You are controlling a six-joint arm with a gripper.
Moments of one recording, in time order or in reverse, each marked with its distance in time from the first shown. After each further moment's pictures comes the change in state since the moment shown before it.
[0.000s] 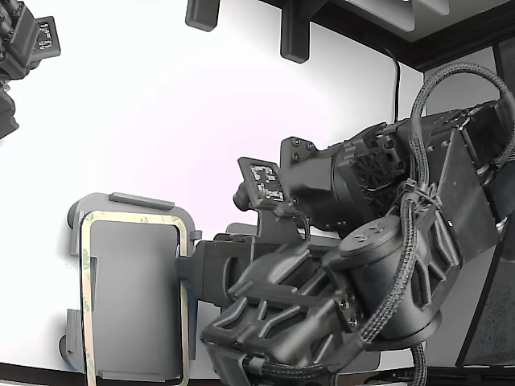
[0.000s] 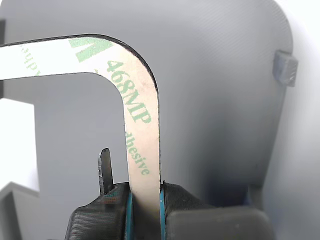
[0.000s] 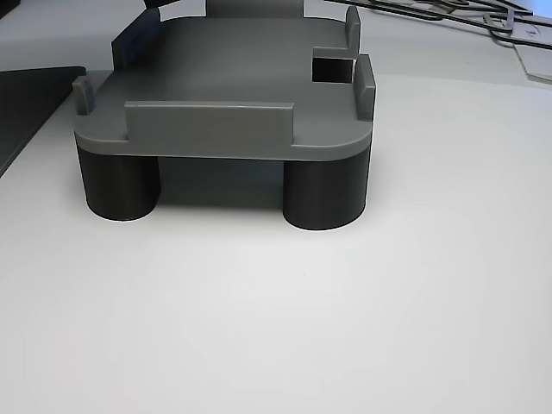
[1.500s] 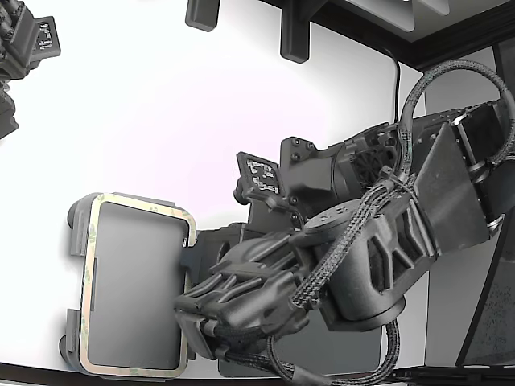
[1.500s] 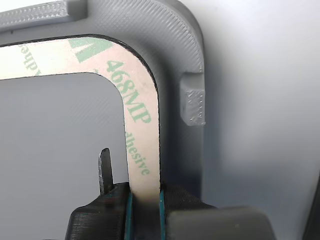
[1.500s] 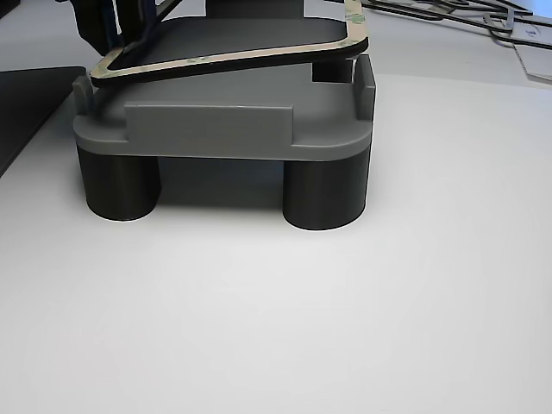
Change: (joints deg) arm -4.0 -0.3 6.2 0.0 -7.0 4.5
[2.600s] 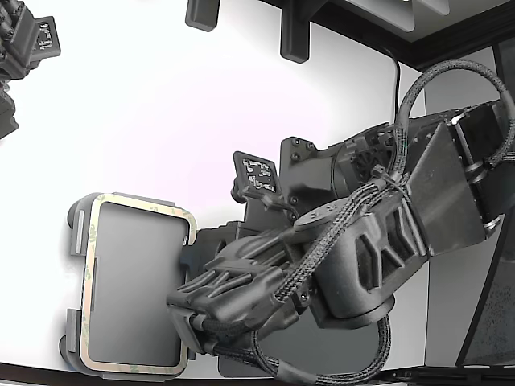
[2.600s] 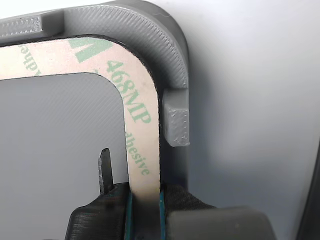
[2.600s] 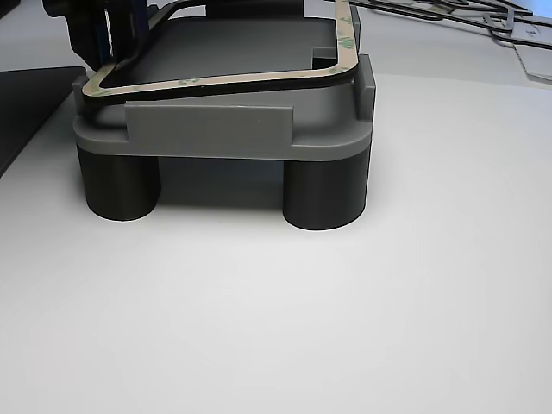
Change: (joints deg) arm -0.7 -1.0 0.8 0.0 -1.1 -0.9
